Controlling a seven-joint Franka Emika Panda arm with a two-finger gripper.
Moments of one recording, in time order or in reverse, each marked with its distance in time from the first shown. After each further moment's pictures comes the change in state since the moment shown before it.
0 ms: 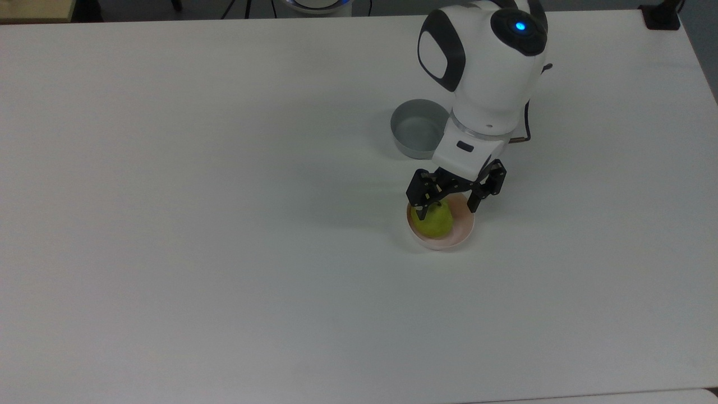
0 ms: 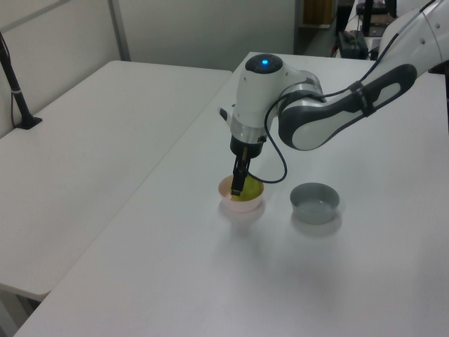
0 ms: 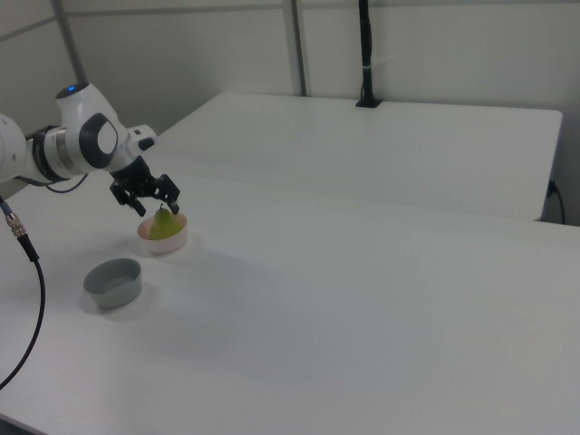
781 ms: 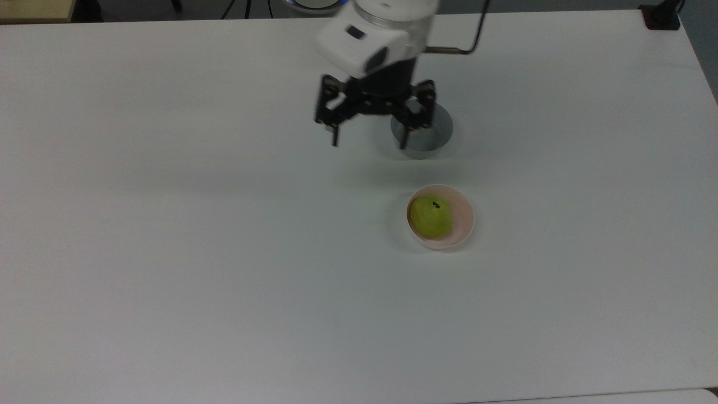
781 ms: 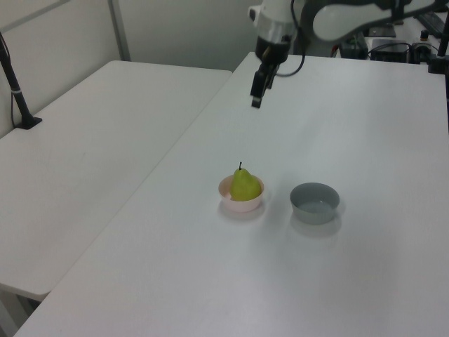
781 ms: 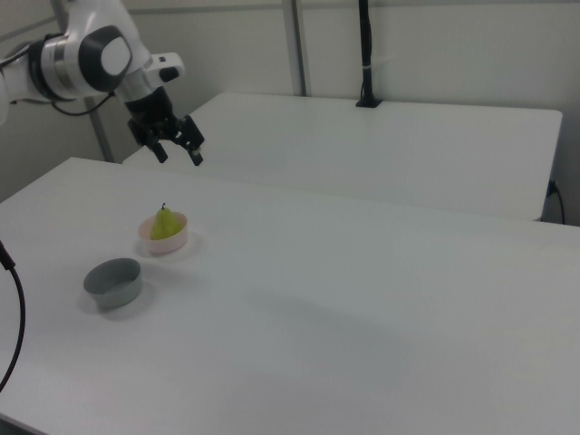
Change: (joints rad) arm -0.237 -0.304 0.079 -0.007 0.000 -0.302 0.005
